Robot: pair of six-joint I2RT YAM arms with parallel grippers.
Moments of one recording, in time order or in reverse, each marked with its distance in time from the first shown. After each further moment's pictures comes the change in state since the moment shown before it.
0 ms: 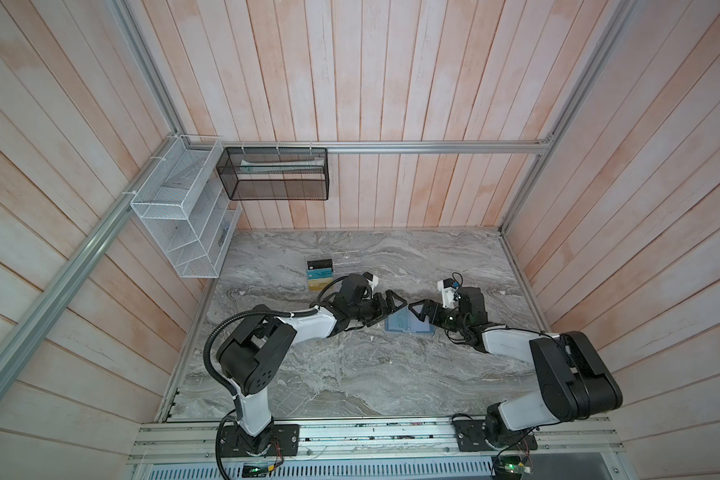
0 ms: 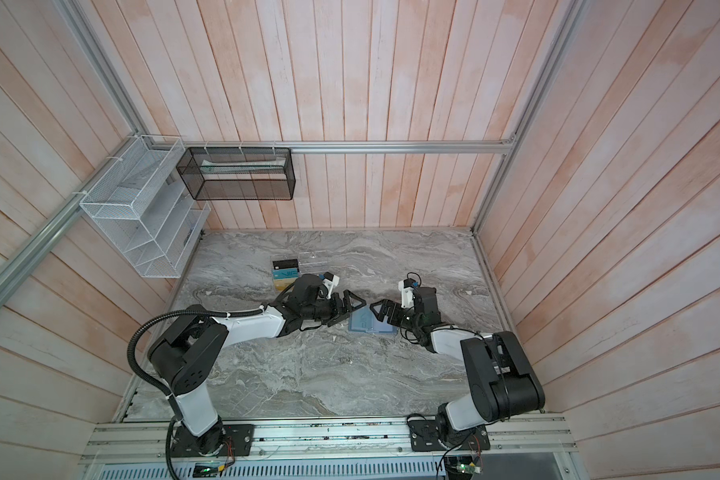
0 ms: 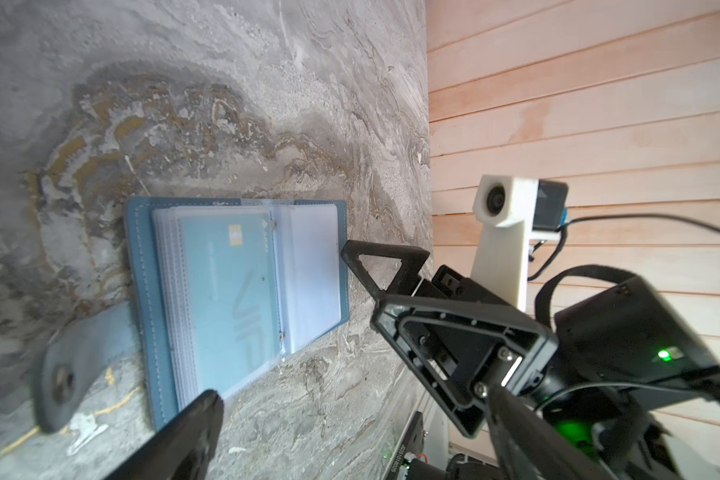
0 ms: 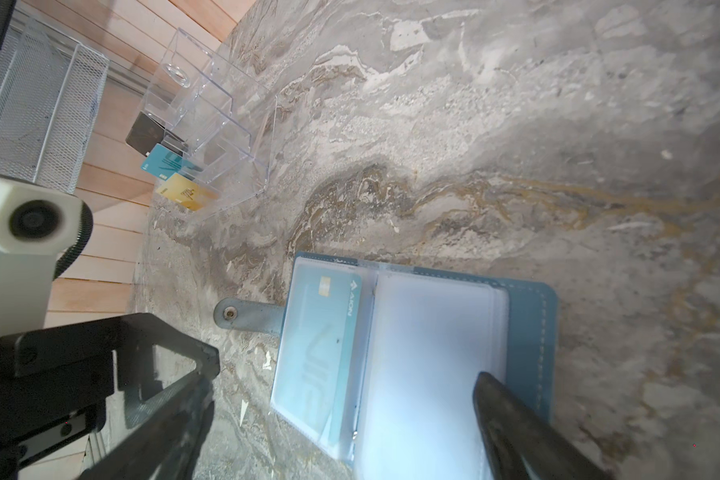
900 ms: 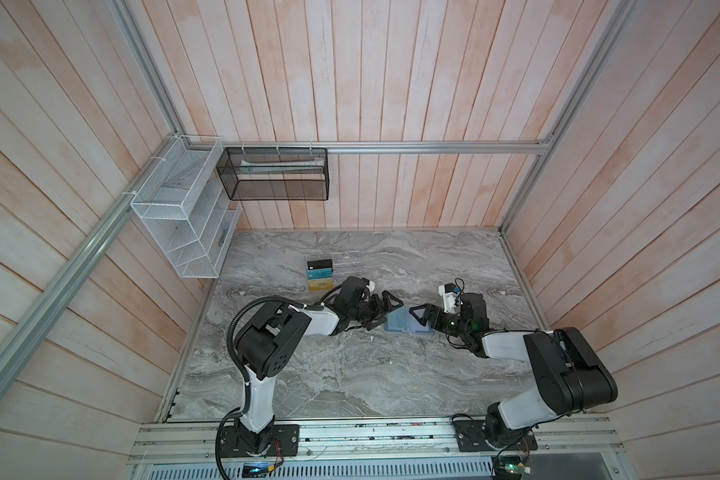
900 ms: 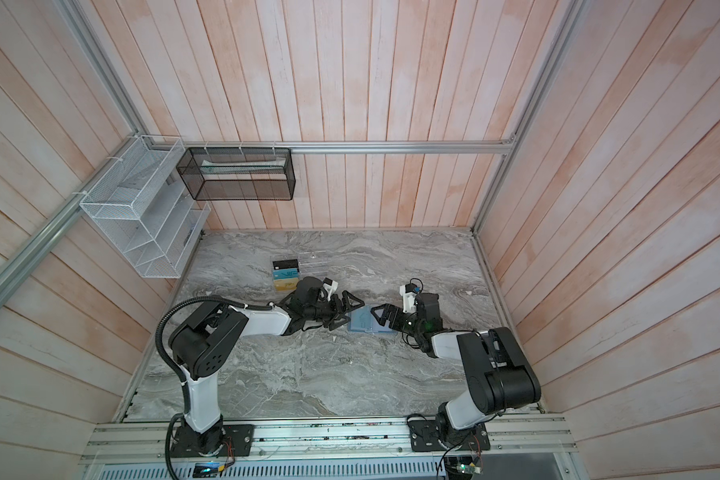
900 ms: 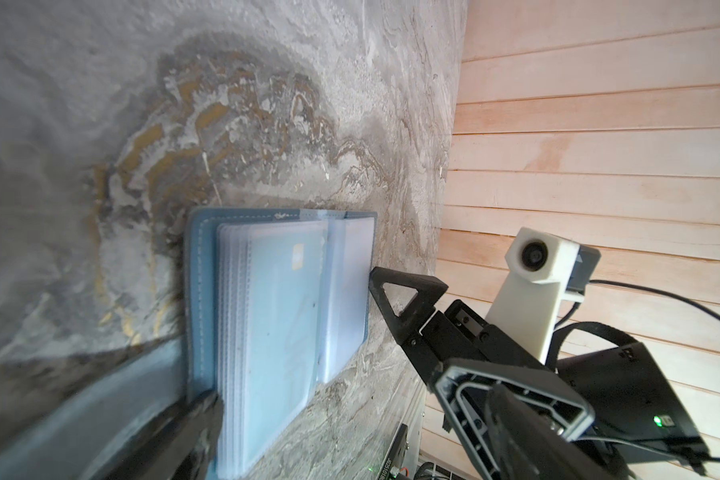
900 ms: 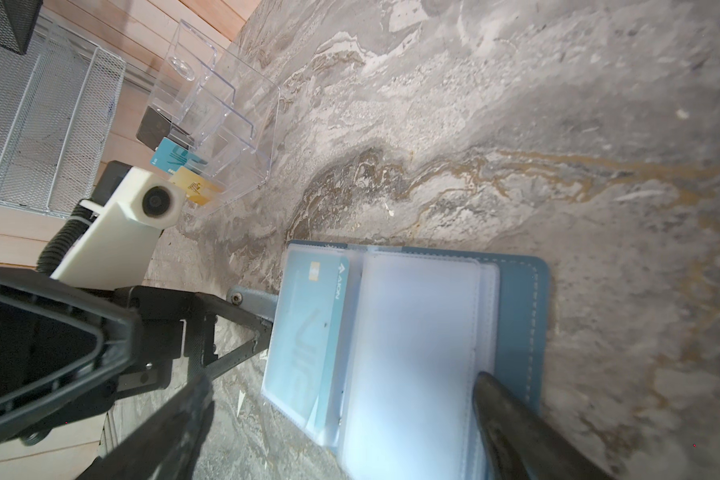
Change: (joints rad) left arm 0.026 0.136 0.016 0.097 0.058 -0.109; right arm -0.019 0.039 -0.052 0.122 -0.050 0.012
